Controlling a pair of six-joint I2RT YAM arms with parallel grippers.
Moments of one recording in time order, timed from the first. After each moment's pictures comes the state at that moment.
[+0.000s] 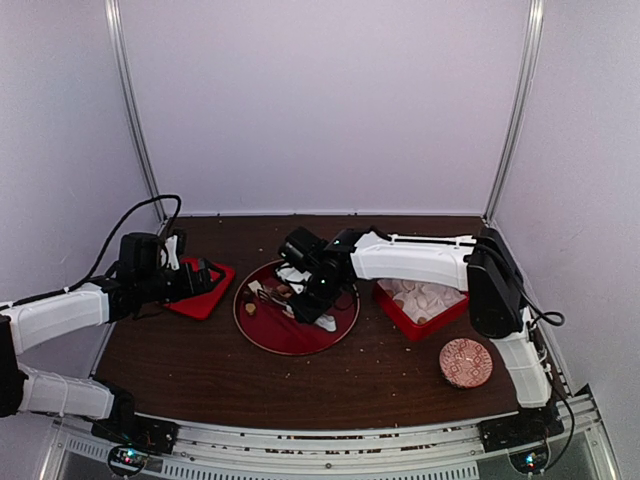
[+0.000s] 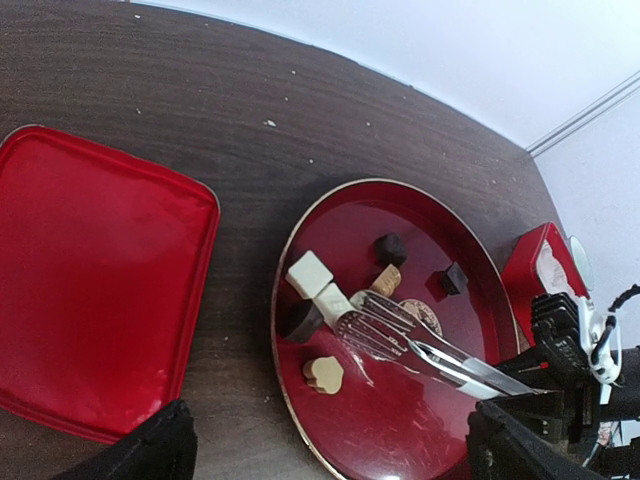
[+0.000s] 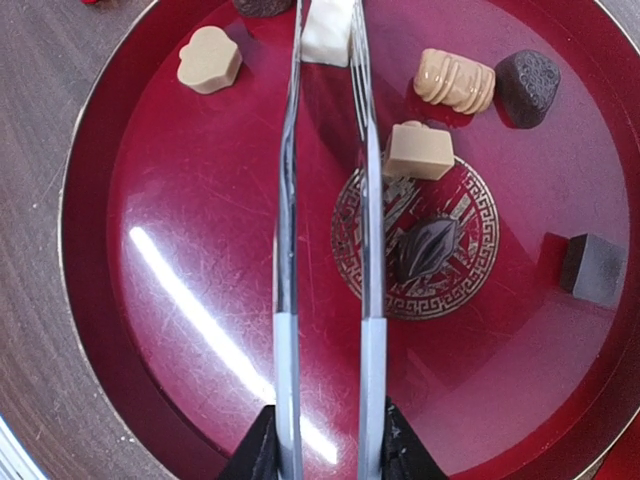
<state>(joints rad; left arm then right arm) -0.31 1.14 0.58 0.00 0.26 -0.50 0.98 2.27 1.95 -0.81 0.00 0.14</state>
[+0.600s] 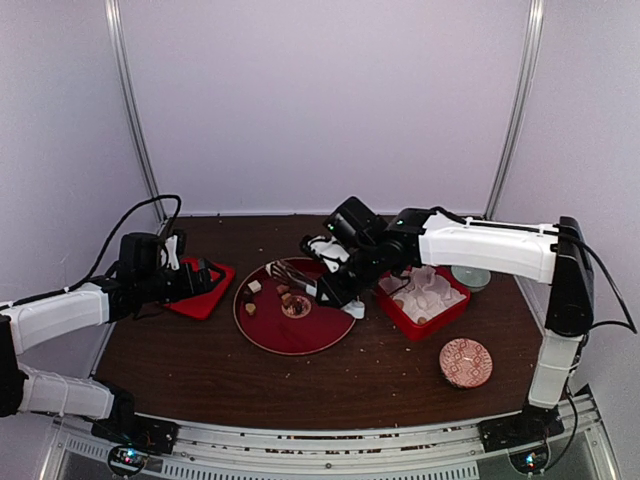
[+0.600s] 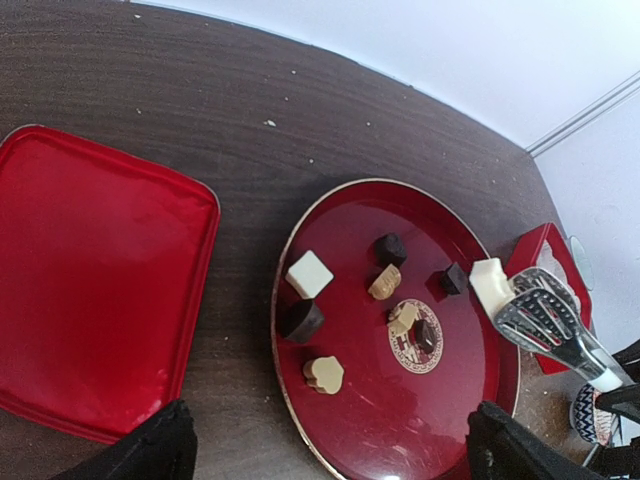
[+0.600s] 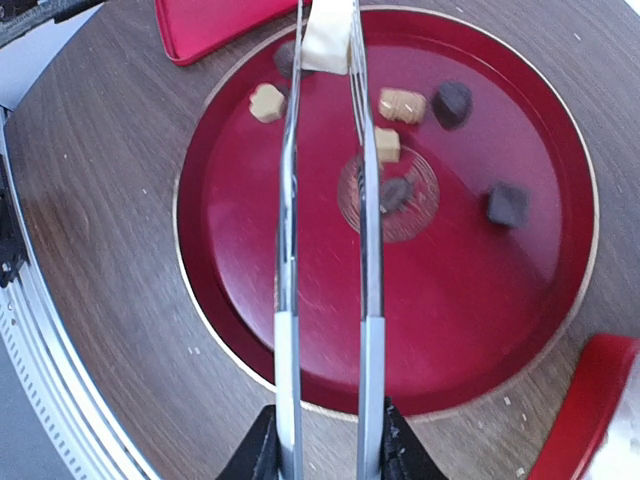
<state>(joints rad) -0.31 1.14 0.58 0.00 0.26 -0.50 0.94 1.88 1.61 -0.69 -0.08 0.17</state>
